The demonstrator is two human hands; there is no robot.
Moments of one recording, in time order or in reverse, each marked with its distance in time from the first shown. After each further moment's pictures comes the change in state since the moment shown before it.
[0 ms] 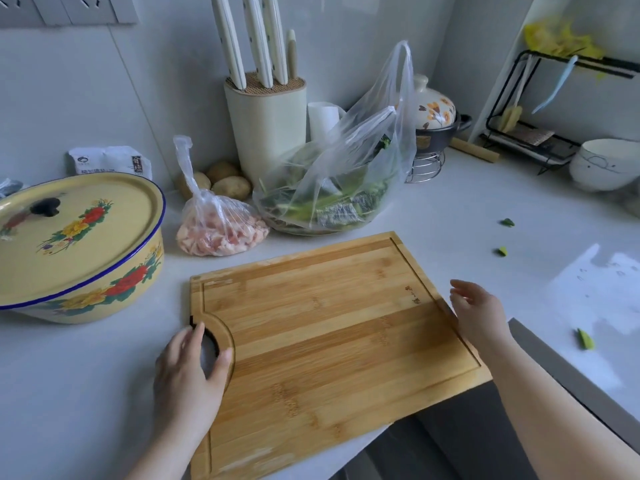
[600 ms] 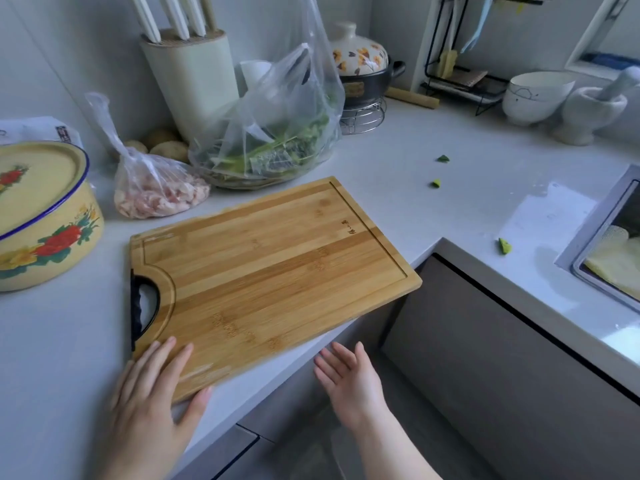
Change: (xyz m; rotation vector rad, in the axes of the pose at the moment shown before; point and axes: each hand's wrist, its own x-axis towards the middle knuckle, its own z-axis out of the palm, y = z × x) left_hand -0.099 -0.038 0.021 0.257 -0.029 0.614; right_hand -0.134 0.113 0.080 1.301 -0.257 0.777
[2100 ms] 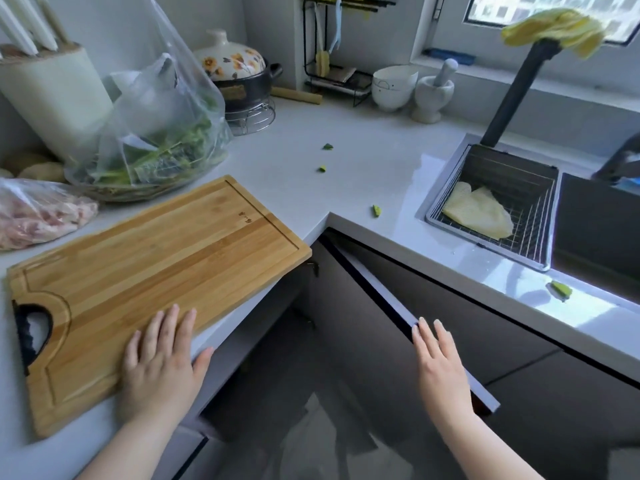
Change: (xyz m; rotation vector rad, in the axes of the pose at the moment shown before) left_hand 0.018 0.086 0.035 0.250 -0.145 0.103; right_hand -0.079 -0.096 -0.208 -2.129 0.801 -1.223
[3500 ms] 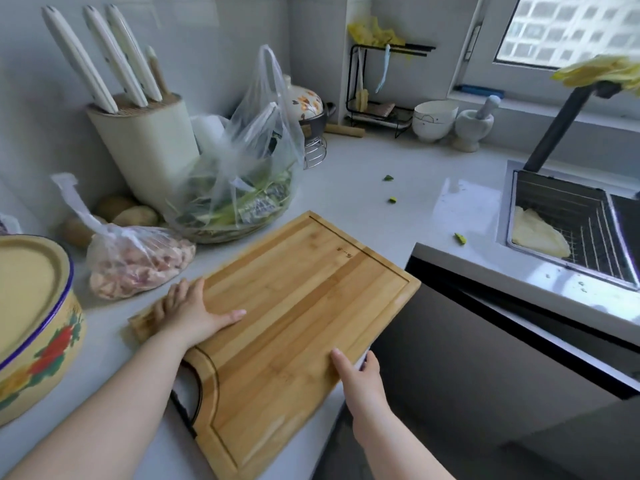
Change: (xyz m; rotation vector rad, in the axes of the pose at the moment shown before) left_hand 0.171 -0.166 -0.037 -0.299 -0.345 -0.165; right_hand 0.073 -0.313 -0.075 1.622 -0.444 1.002
